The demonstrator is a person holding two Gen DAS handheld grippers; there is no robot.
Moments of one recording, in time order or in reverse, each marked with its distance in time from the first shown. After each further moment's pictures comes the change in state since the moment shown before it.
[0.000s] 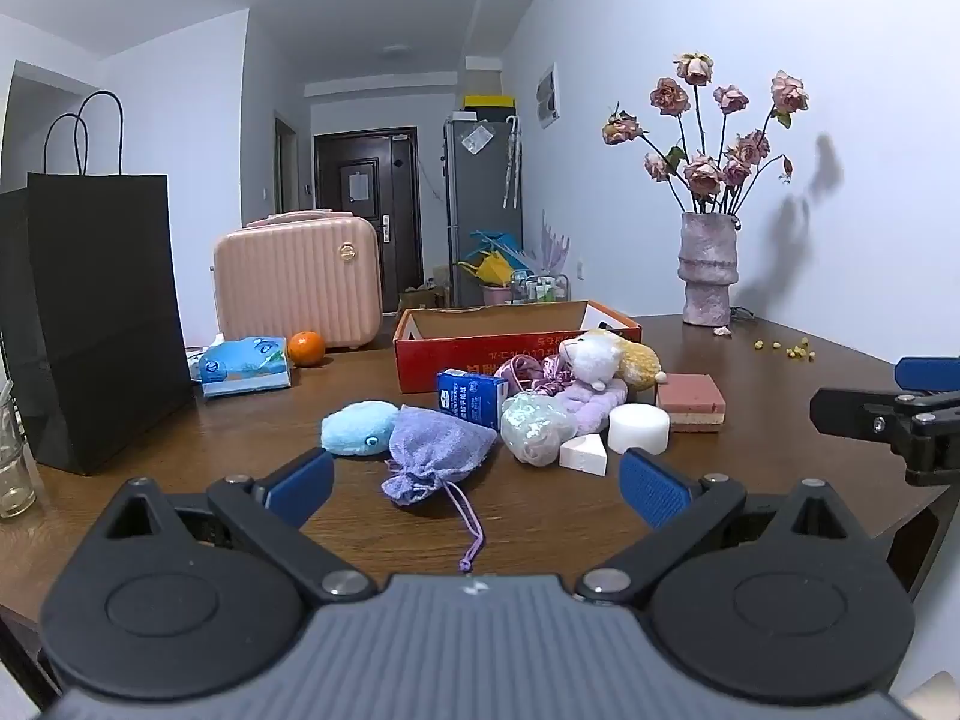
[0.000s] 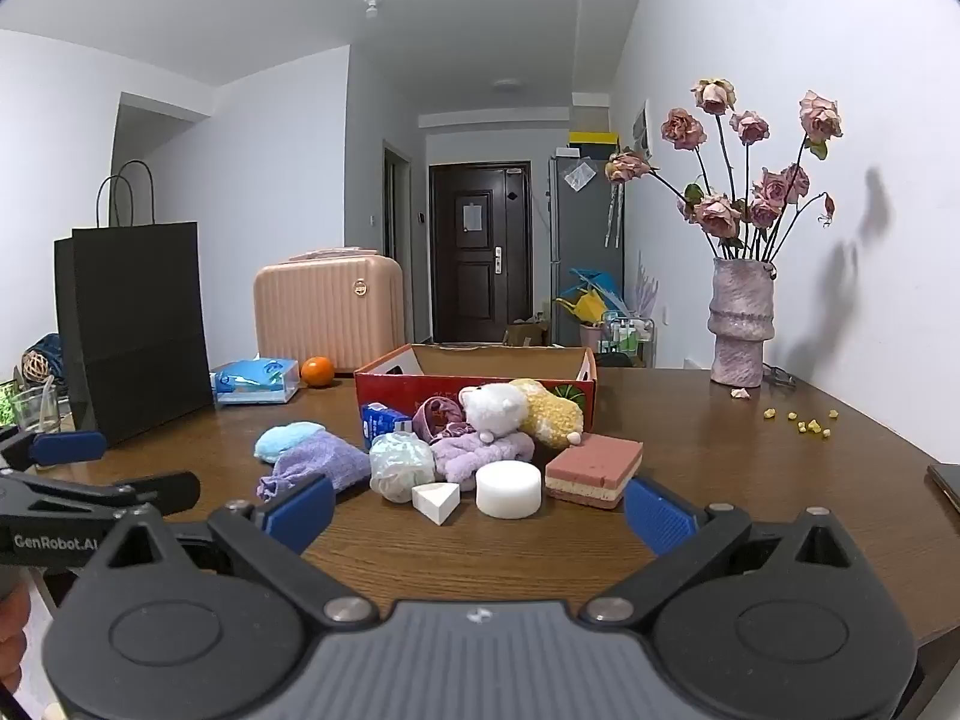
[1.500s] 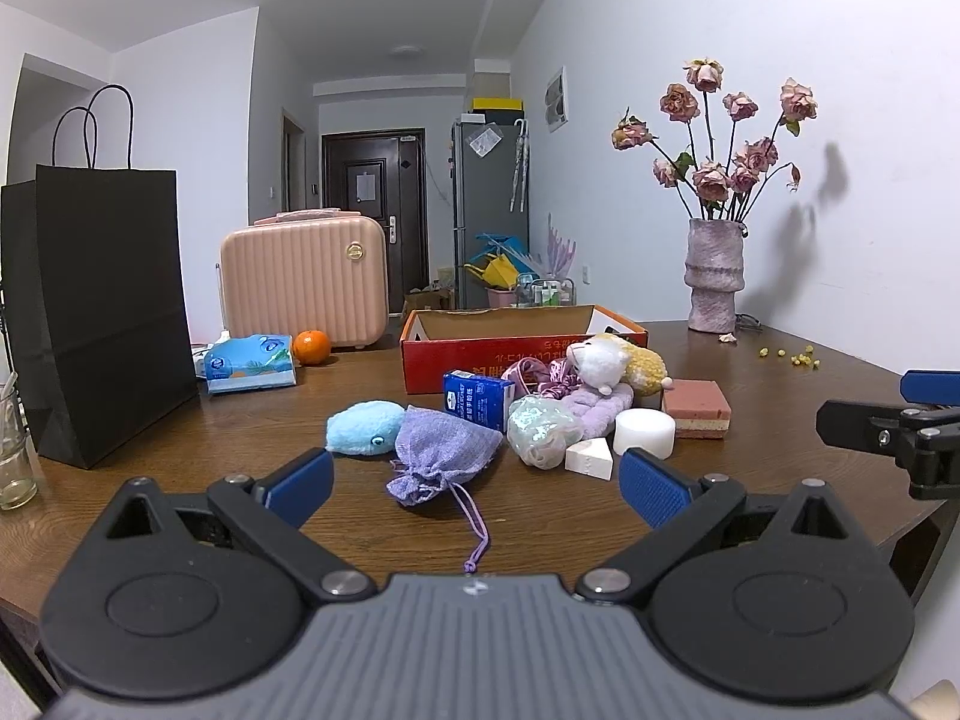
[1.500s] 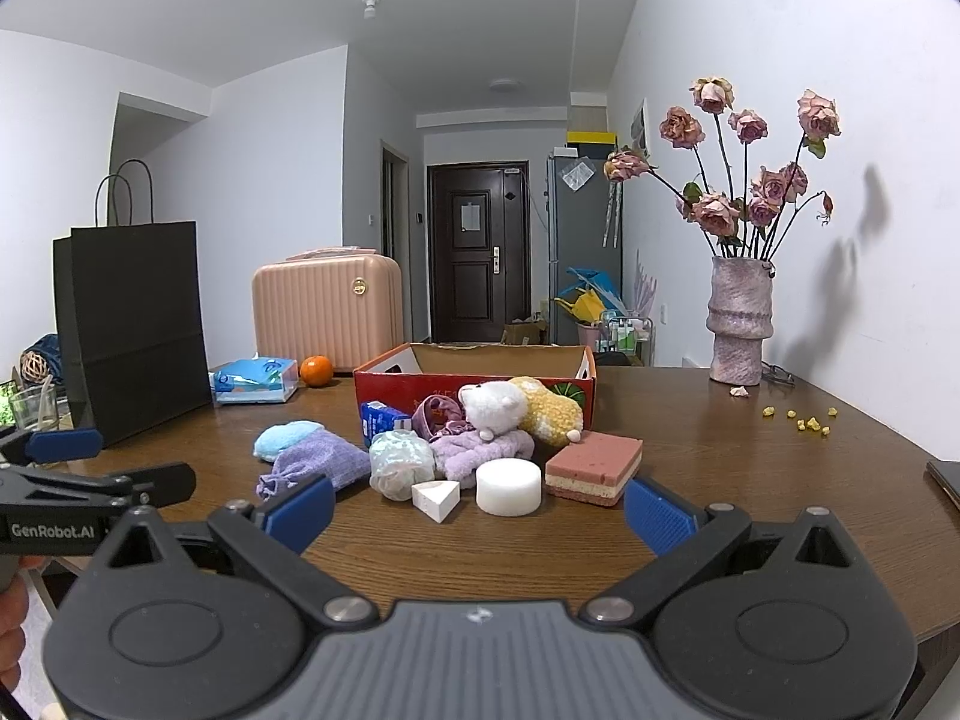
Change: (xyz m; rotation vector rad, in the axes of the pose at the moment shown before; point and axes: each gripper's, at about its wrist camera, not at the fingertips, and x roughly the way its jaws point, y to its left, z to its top) left arm 0.002 0.008 0.000 -0.027 0.004 0.002; right arm -0.001 0.000 -0.002 -0.002 -0.002 0.000
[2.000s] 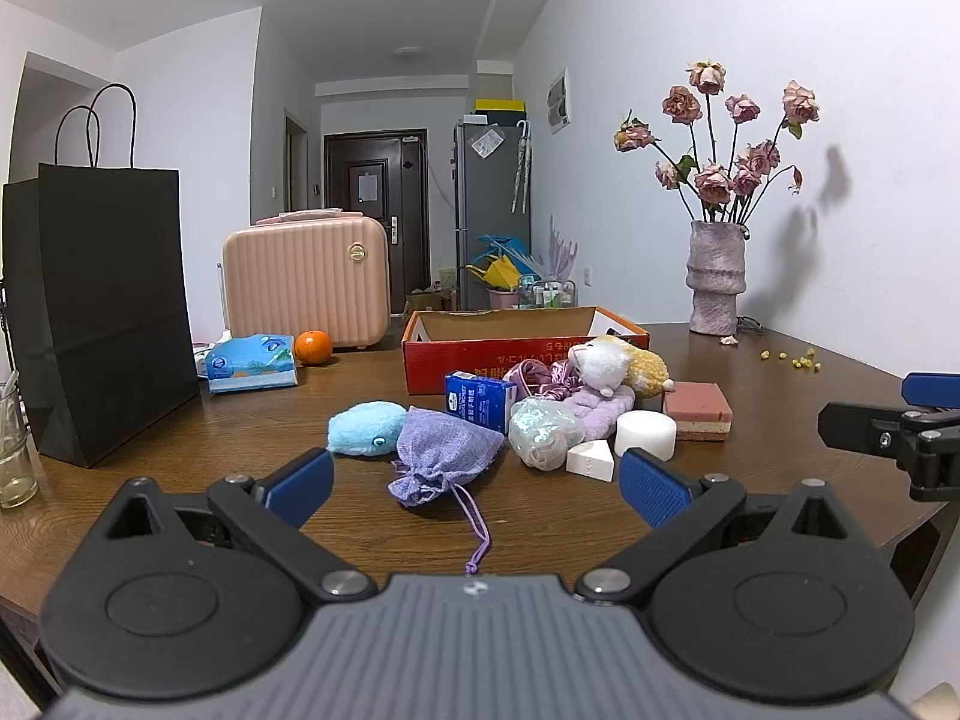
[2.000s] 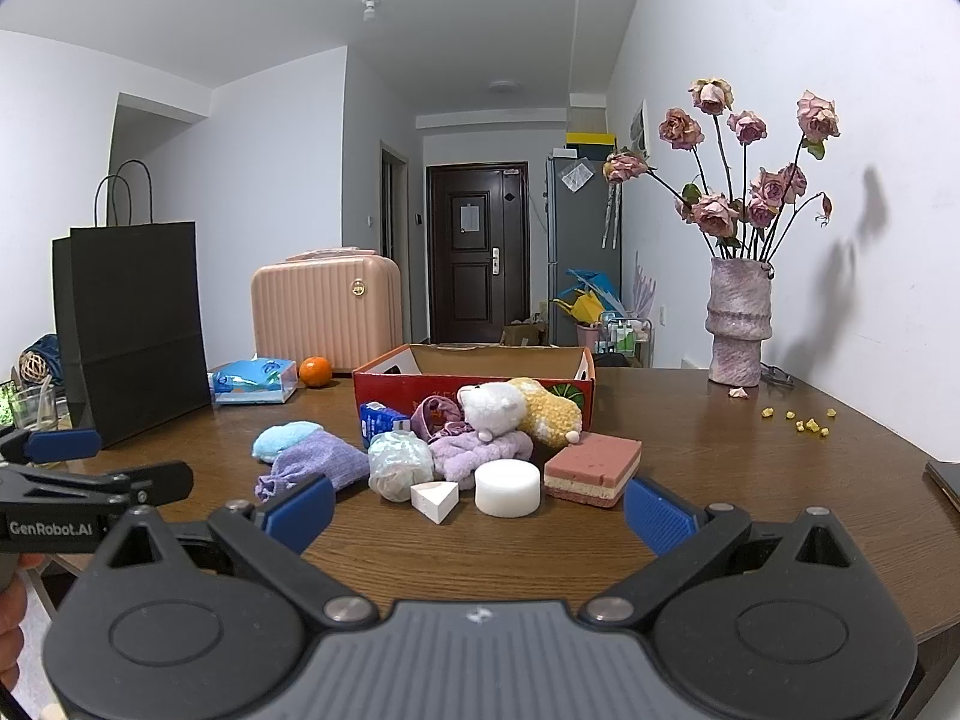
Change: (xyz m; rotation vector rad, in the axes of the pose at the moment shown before) left arm 0.000 0.002 0.000 -0.003 -0.004 0.001; right arm 0.001 0.001 0.001 0.000 0.001 -0.001
